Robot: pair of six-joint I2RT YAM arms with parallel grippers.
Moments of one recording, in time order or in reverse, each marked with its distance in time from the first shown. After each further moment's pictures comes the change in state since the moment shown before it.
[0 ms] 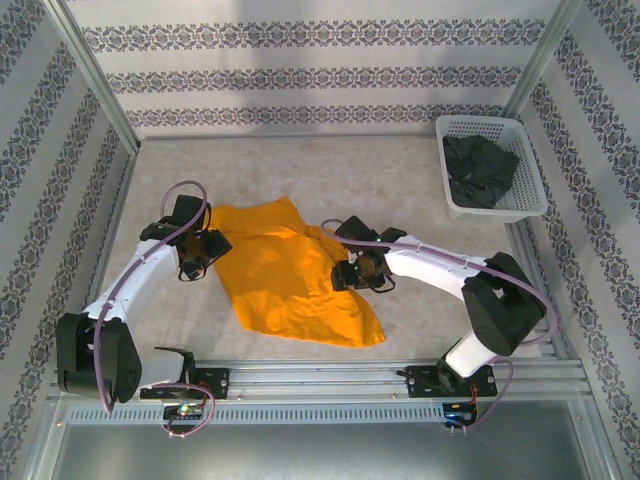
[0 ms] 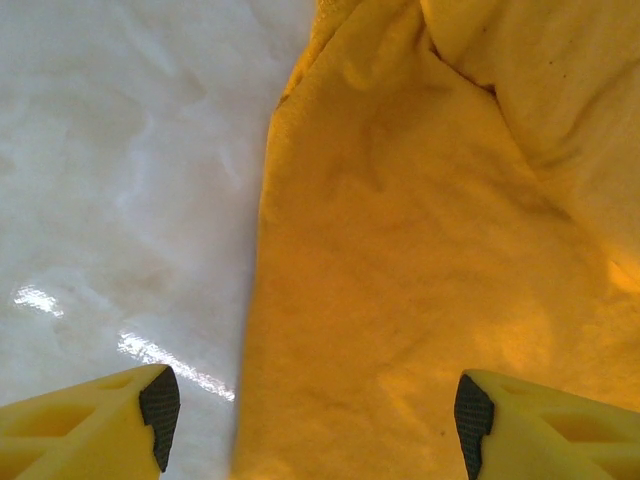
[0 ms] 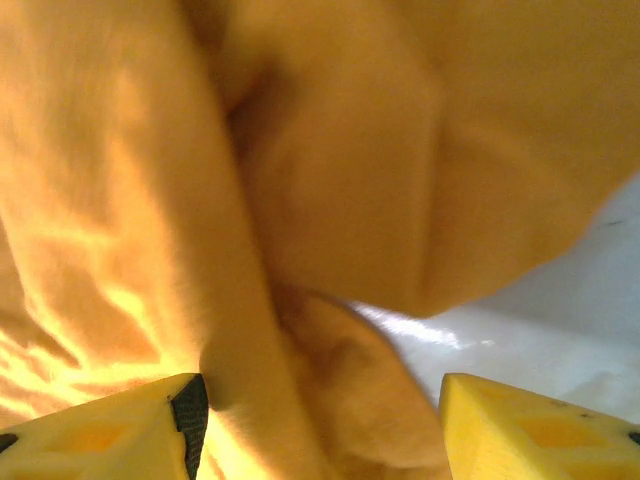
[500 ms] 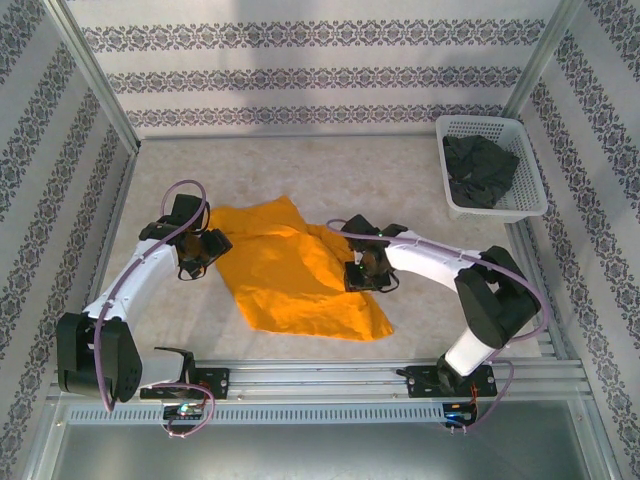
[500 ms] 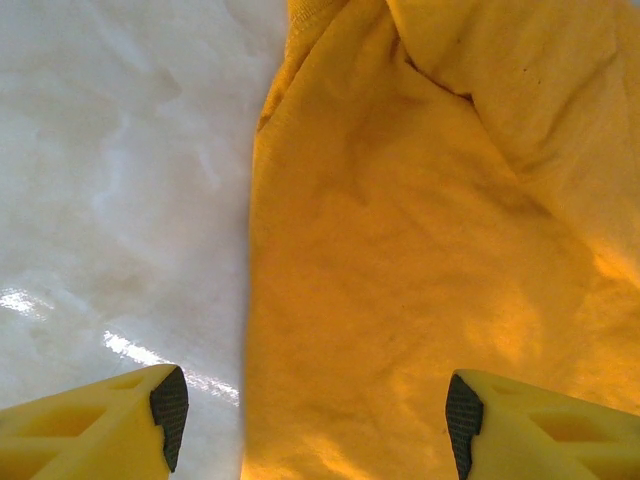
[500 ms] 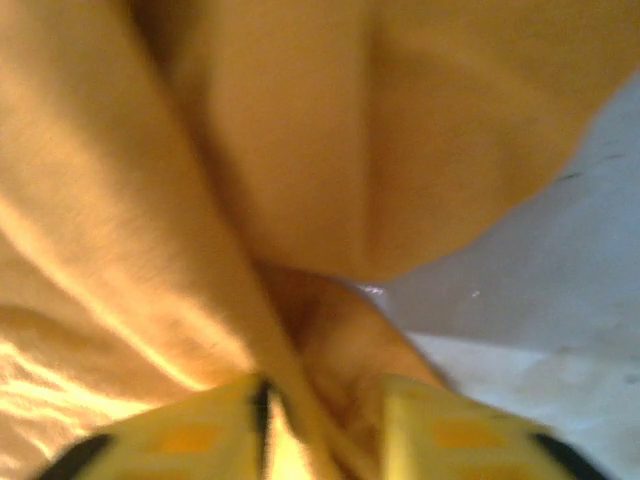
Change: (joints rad) left arm 0.005 0.000 0.002 0.012 0.028 0.015; right arm -0.093 0.032 0.007 -0.060 -0.030 0.014
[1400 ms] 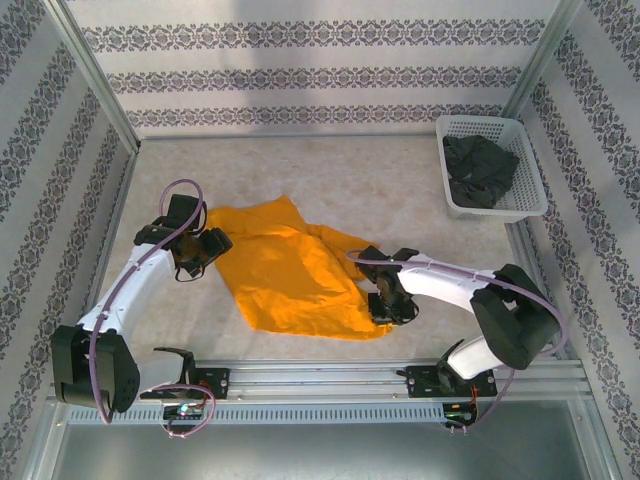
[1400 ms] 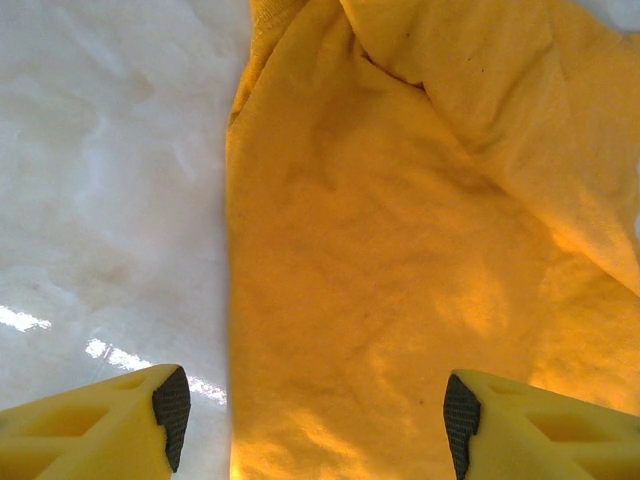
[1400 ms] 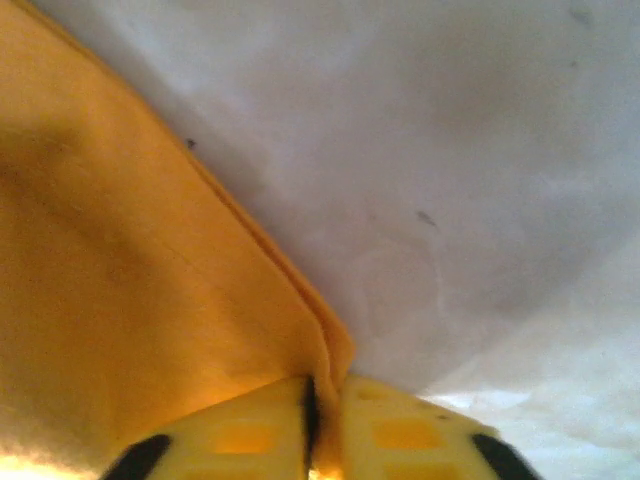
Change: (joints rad) left arm 0.000 -0.053 0.002 -0.013 0.032 0.027; right arm 0.052 -0.133 -0.228 -0.154 0.057 0.161
